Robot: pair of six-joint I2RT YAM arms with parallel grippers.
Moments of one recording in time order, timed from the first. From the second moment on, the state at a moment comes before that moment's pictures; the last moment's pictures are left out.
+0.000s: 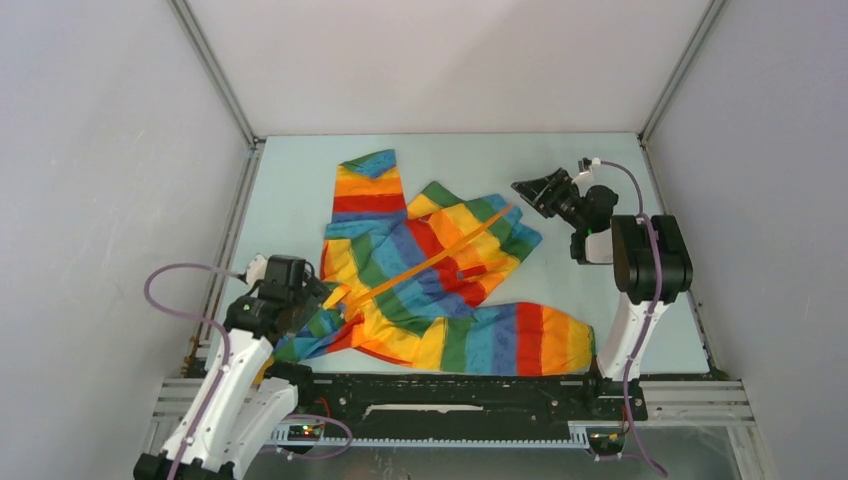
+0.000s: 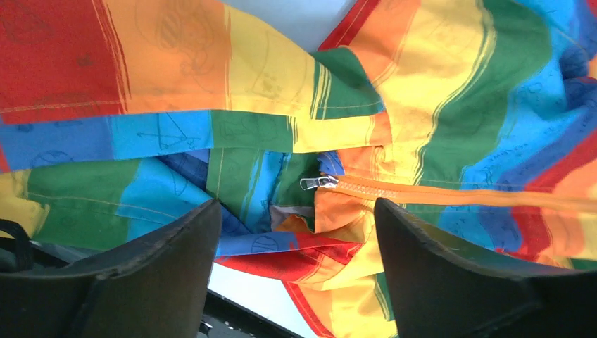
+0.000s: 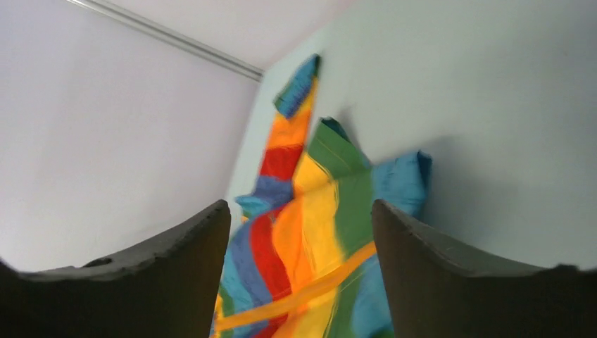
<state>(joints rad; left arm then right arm) -0.20 0.73 0.61 -0.94 -0.25 -1.03 -0.01 1.99 0.81 1.21 -0.71 1.06</state>
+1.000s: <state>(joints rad) -0.20 0.49 1.29 -0.46 0.32 -0.45 0.13 0.48 1.29 -0.71 -0.08 0.29</state>
